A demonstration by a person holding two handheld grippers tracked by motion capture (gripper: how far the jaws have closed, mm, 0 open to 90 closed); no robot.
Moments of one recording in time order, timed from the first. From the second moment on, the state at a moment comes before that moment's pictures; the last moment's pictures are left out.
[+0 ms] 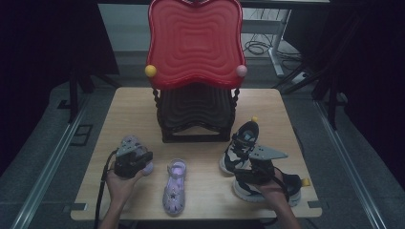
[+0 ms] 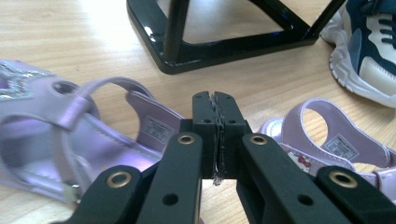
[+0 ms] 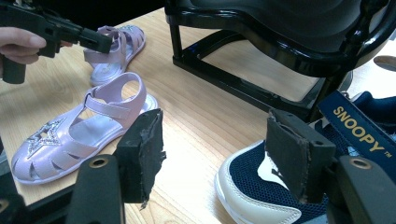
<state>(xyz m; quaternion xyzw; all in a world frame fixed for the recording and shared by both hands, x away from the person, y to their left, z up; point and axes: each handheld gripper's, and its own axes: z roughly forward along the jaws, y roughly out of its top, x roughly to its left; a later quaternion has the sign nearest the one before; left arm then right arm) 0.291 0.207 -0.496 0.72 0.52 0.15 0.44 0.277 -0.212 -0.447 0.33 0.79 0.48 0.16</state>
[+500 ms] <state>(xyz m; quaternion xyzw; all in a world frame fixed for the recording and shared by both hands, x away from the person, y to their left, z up) 0.327 0.188 -0.489 0.76 0.52 0.13 0.37 0.274 -0.211 -0.446 0.33 0.79 0.49 0.15</state>
